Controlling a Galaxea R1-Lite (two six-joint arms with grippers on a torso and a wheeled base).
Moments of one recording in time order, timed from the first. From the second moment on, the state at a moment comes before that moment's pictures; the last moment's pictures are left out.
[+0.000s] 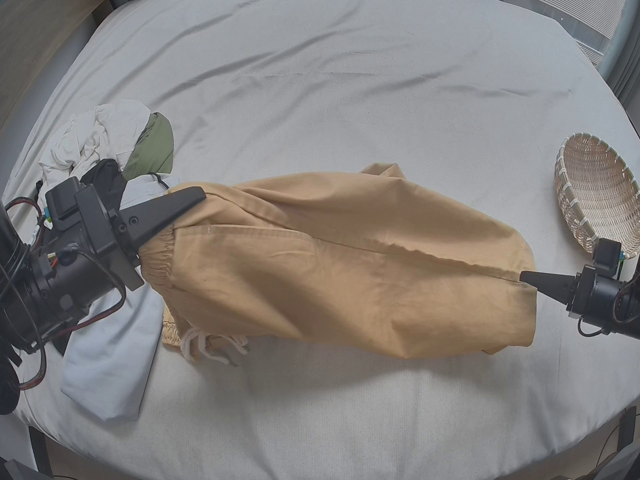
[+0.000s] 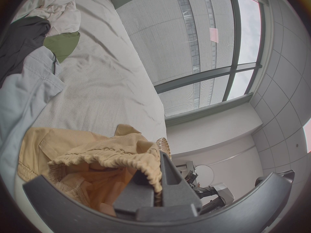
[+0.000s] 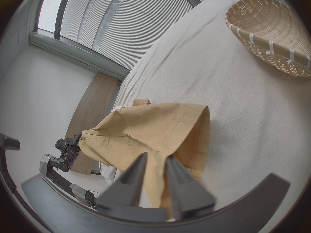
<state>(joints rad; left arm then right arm) -0.42 1.34 -0.53 -0.96 -0.43 -0.94 0.08 1.37 -0.38 -0.76 0.65 0.53</state>
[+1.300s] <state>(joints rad) -0.43 1.33 -0.51 -1.01 -0.43 -0.94 0.18 1.69 -0.39 -1.19 0.64 0.74</state>
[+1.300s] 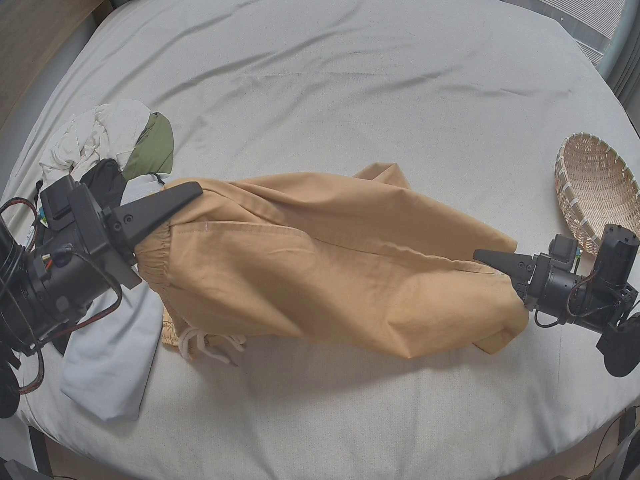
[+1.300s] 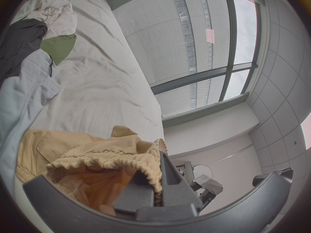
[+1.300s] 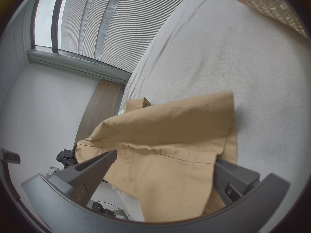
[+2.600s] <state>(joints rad) -0.43 1.33 -0.47 -1.09 -0.43 -0.94 0.21 1.66 -0.41 -1.33 0.64 0.89</state>
